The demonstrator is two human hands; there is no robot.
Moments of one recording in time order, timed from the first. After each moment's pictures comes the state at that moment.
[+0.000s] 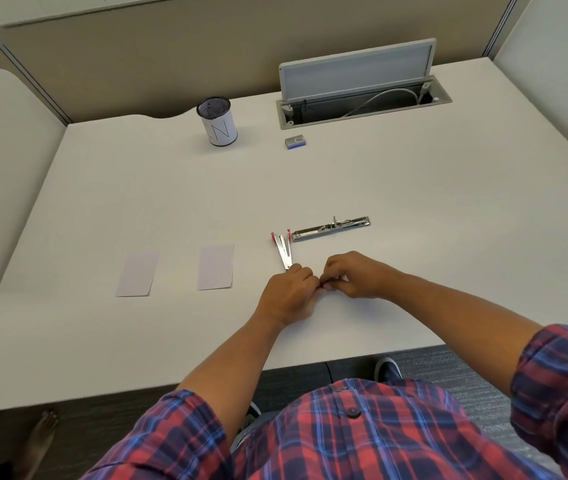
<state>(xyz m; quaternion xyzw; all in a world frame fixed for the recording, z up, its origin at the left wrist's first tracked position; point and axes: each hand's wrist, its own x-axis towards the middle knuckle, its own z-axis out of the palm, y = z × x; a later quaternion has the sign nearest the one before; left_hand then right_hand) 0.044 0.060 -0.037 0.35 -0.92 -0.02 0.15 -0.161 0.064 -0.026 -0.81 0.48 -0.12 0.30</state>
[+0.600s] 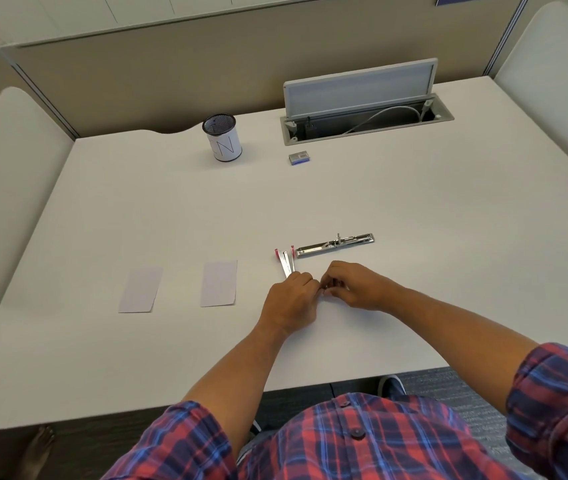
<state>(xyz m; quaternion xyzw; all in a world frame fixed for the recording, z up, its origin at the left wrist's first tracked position) 0.040 0.045 -0.037 0.40 -0.90 -0.05 0.16 -0.161 0.049 -0.037 -0.77 0.53 -0.14 0.33</state>
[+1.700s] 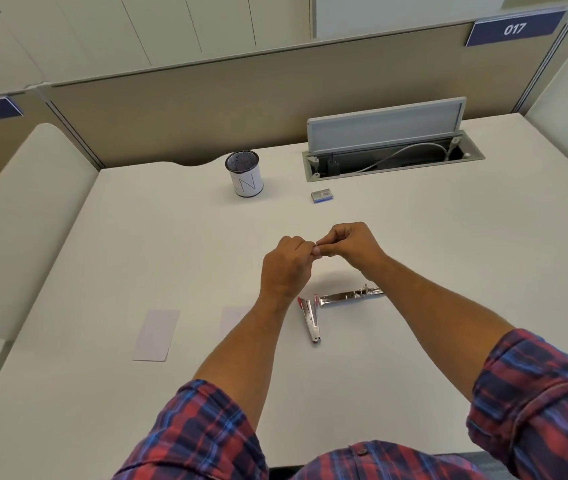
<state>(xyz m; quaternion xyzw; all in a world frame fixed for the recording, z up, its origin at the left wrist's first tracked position) 0.040 -0.095 0.019 0.46 -0.83 0.05 0.30 -0.140 -0.104 0.014 -0.52 0.56 -0.43 0.48</state>
